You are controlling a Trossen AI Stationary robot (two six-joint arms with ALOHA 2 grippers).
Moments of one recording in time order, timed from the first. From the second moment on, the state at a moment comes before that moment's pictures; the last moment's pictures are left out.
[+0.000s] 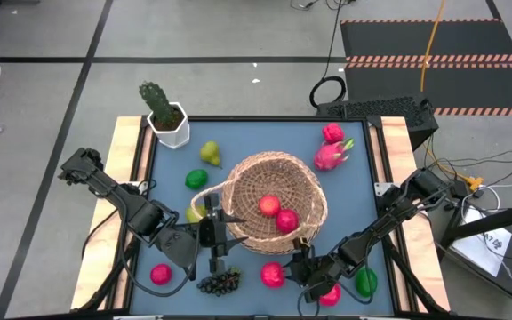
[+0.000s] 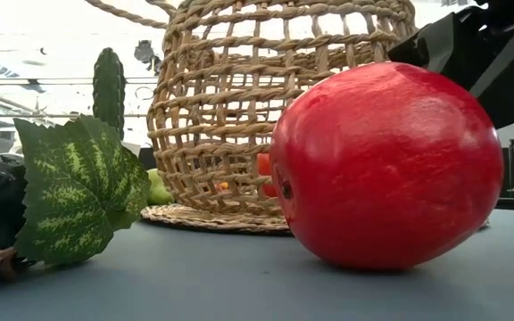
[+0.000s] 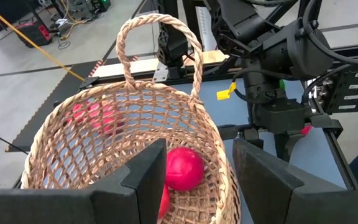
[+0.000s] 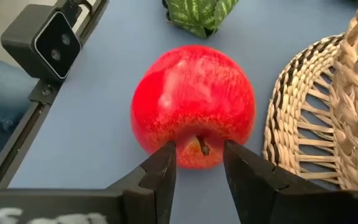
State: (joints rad) left arm -0.60 1.54 1.51 -0.52 -0.70 -0.18; right arm 0.71 1.79 0.95 0.02 0.41 0.34
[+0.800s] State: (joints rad) left arm -0.60 1.54 1.51 -0.52 -0.70 -0.17; right arm 0.71 1.80 0.95 0.05 0.41 0.31
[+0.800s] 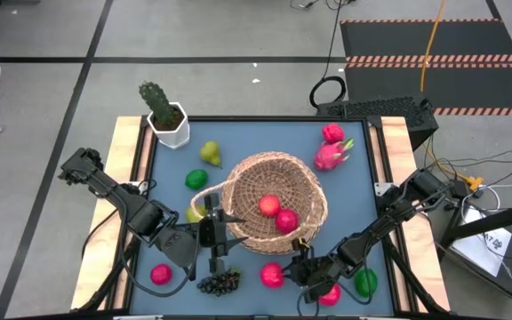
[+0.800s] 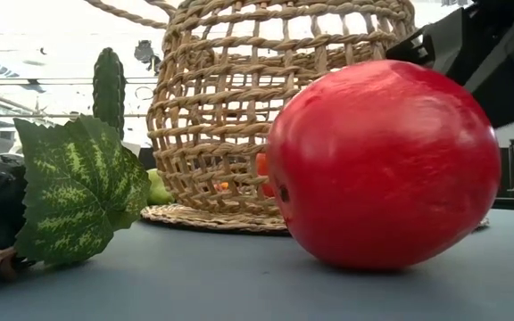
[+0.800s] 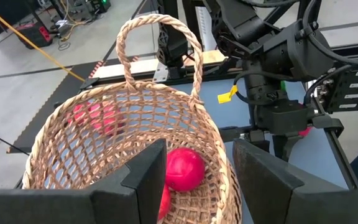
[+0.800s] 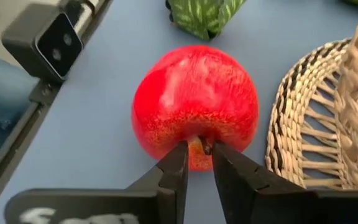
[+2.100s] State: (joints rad) left arm -0.60 1.54 1.51 -0.52 -0.70 -0.17; right arm 0.75 1.65 0.95 0.07 0.49 0.38
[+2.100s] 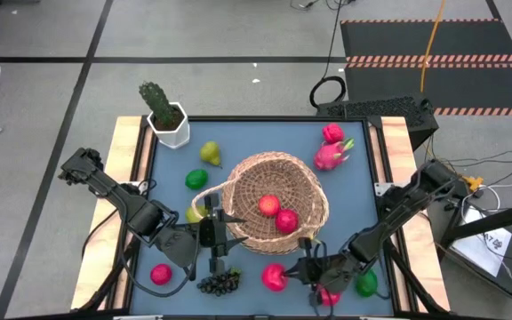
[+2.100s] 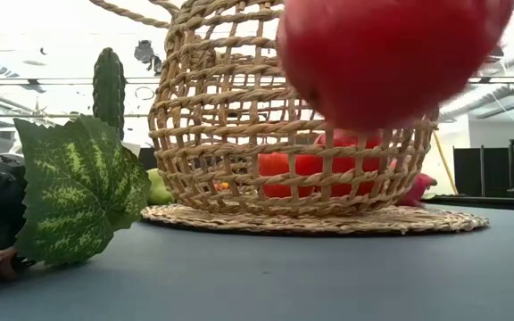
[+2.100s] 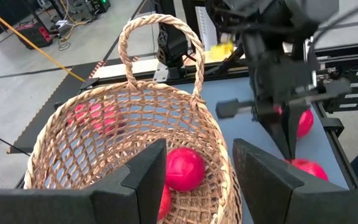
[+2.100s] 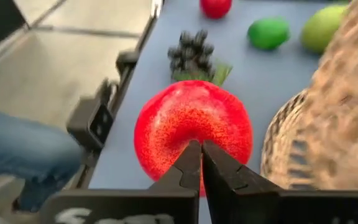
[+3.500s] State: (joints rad) left arm -0.63 1.54 1.51 -0.52 -0.70 -0.16; right arm 0.55 1.60 1.78 -0.83 0.78 0.03
